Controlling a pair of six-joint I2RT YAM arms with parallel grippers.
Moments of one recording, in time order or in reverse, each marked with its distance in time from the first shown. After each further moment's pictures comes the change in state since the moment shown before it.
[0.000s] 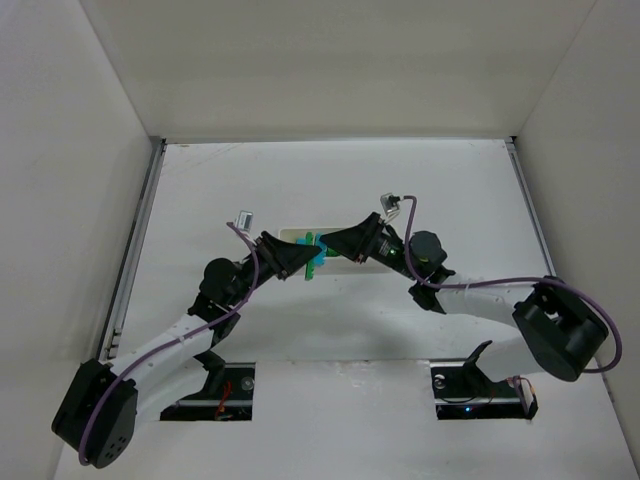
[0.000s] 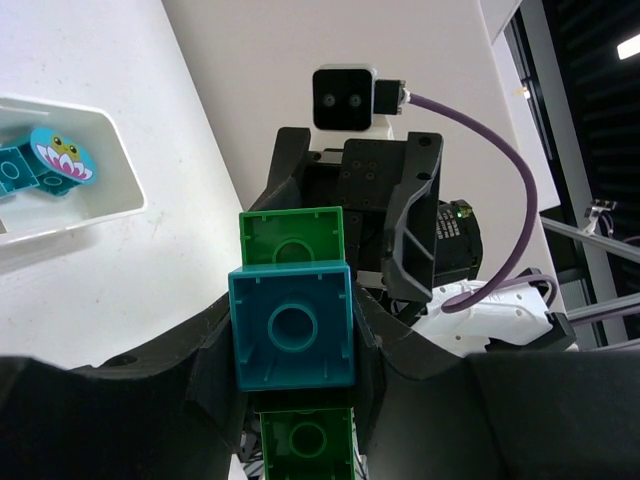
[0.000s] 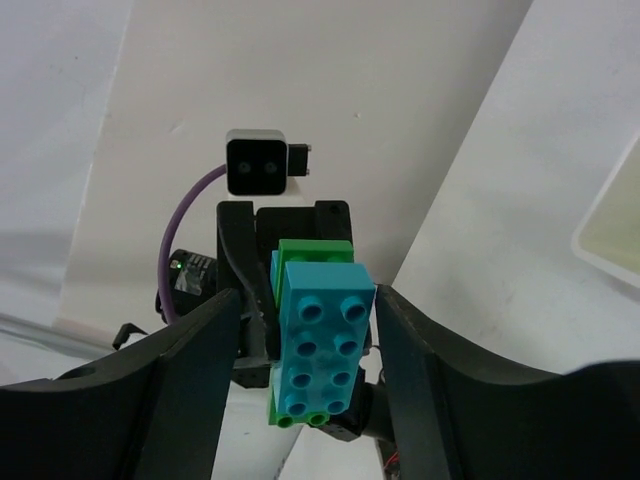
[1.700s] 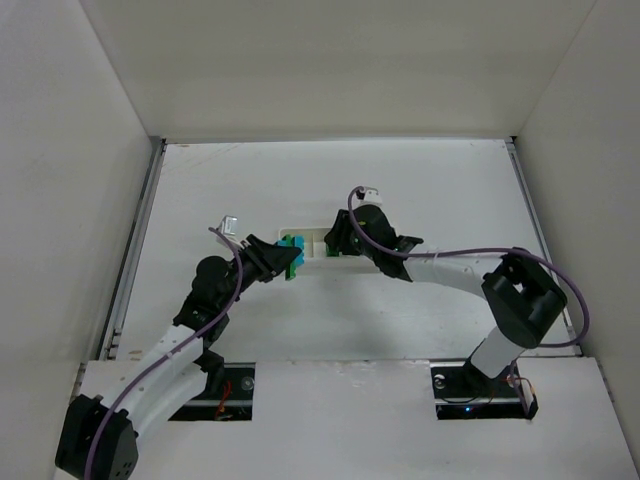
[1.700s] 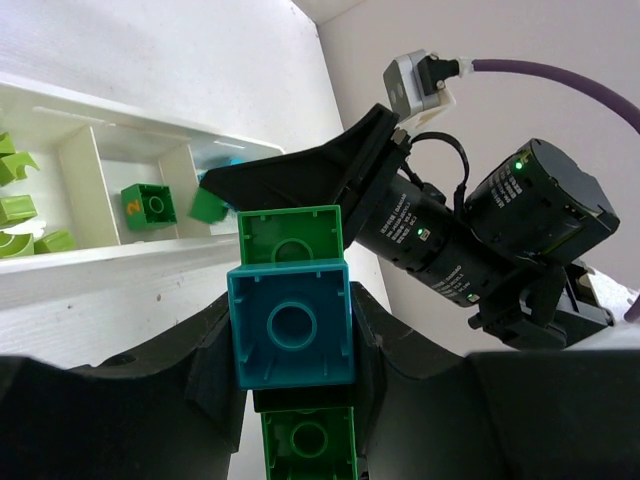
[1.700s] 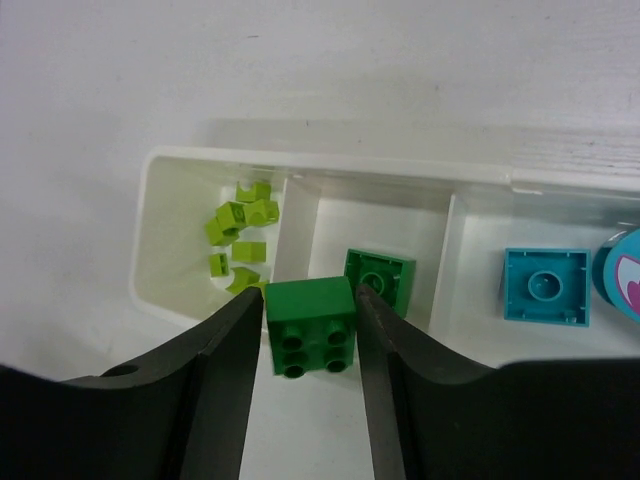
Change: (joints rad) left arm 0.121 -0.163 0.003 -0.384 -0.087 0.220; right arm 0.045 0.245 0.389 -0.883 0.509 -0.513
